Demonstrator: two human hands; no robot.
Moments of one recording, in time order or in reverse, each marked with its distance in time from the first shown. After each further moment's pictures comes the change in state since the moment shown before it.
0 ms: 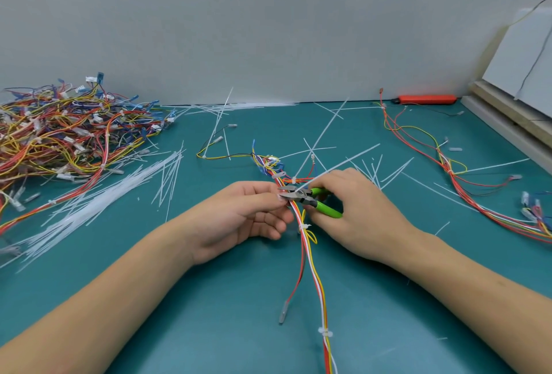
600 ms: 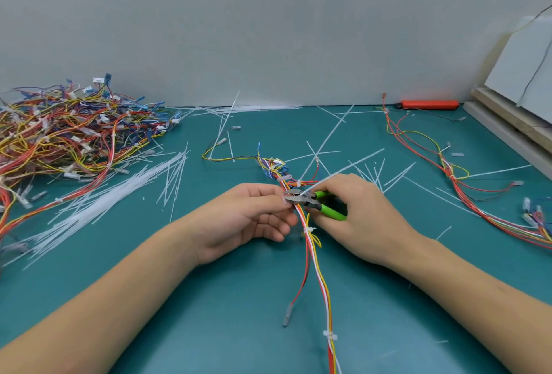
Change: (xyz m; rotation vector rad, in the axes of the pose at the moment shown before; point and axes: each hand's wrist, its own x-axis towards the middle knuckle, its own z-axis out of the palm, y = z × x) left_hand -0.001 0.001 0.002 0.008 0.013 -0.006; right_hand -0.001 0.000 -0.001 0.092 0.018 -0.005
